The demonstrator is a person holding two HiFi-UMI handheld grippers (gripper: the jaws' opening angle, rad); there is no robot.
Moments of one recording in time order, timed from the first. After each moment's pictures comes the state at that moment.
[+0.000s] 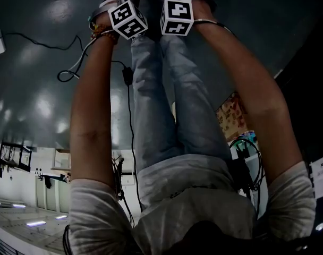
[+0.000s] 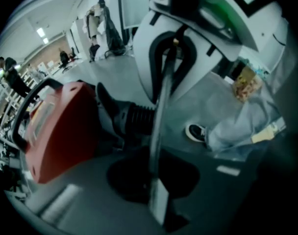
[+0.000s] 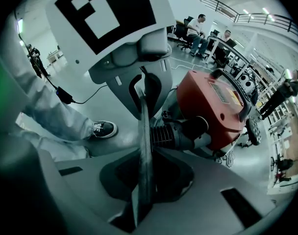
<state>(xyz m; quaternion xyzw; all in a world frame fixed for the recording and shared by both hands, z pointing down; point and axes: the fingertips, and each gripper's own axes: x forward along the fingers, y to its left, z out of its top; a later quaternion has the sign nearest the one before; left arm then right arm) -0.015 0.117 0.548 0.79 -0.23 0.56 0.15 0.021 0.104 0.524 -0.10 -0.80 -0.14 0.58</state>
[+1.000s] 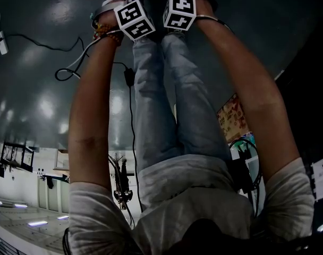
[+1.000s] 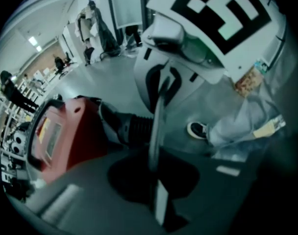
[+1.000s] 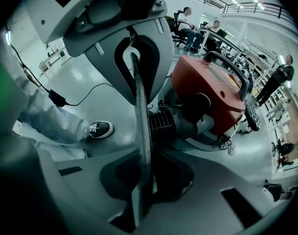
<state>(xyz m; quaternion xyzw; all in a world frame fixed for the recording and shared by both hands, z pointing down) -0.001 0.102 0.527 0.78 -0.21 0.58 0.12 0.042 0.084 0.546 -0.06 -0.79 -0.10 0.60</state>
